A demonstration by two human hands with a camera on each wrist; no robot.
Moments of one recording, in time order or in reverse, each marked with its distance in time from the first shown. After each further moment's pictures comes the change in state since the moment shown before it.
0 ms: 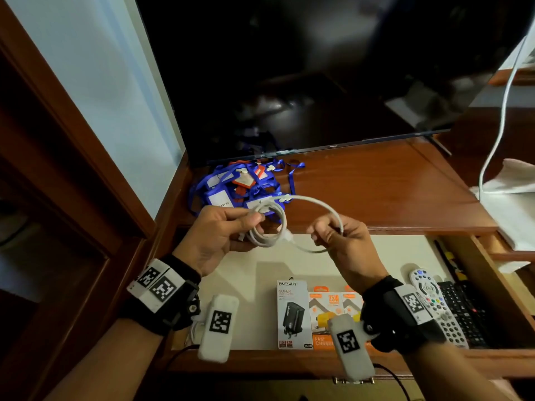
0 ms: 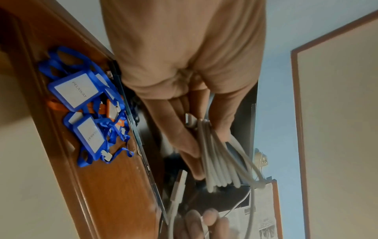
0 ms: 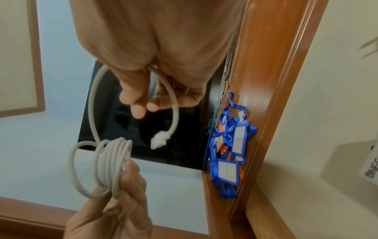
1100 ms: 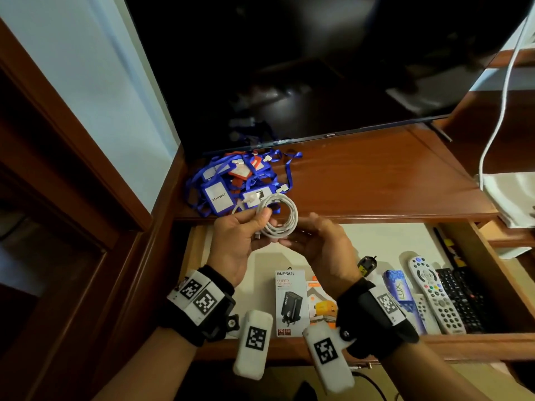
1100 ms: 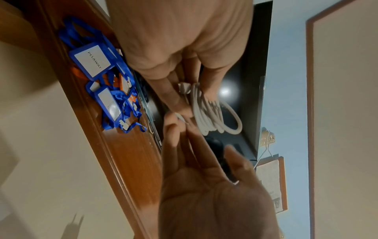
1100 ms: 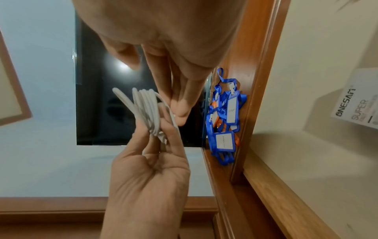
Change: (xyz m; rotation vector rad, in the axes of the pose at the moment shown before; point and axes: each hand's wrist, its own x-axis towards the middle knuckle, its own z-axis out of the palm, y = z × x) left_hand -0.001 -0.034 0.045 -0.209 0.234 0.022; right_hand -0.014 0.003 0.030 0.320 0.081 0.292
